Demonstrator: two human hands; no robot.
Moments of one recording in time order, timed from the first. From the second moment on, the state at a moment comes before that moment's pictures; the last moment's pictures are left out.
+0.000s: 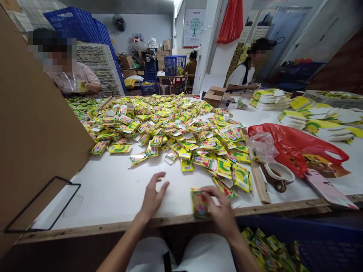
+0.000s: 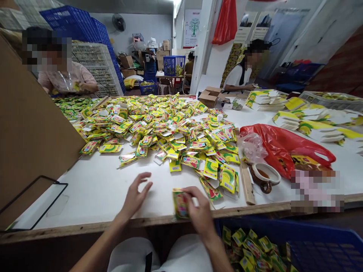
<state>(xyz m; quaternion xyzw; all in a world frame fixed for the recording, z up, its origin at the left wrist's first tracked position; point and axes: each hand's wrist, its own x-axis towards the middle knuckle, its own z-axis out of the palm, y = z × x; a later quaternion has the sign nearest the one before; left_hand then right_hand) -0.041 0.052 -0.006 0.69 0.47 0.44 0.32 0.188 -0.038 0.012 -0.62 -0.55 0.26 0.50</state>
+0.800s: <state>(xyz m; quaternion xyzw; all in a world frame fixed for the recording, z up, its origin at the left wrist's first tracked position) -0.061 0.036 0.039 0.74 0.39 0.30 0.46 0.114 -0.018 -0.008 -0.53 -0.59 0.36 0.49</state>
